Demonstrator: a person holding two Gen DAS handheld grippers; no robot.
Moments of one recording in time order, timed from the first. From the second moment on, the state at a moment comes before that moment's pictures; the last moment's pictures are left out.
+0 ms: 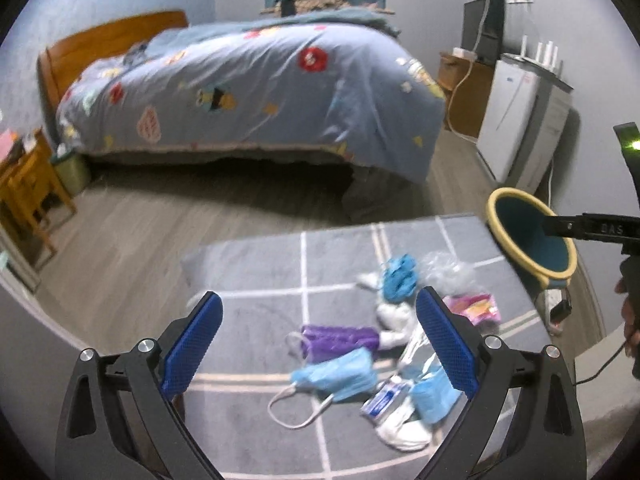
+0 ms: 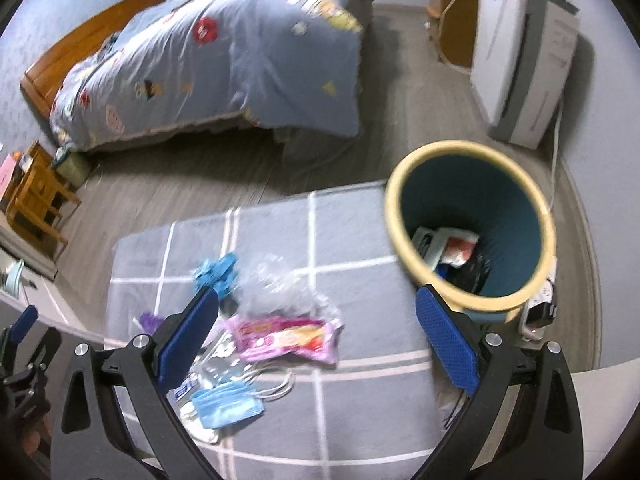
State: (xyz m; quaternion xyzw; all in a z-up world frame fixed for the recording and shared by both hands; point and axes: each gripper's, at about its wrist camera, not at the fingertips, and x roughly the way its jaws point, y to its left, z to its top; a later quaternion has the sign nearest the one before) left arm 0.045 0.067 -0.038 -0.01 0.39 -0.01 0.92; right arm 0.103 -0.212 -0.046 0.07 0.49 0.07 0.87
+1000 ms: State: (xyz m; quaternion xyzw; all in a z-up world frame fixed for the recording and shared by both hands) left arm 0.081 0.046 -0.174 0.03 0.54 -0.06 0.84; right arm 0.170 -0.134 -0.153 -0.03 0.59 0.07 0.80
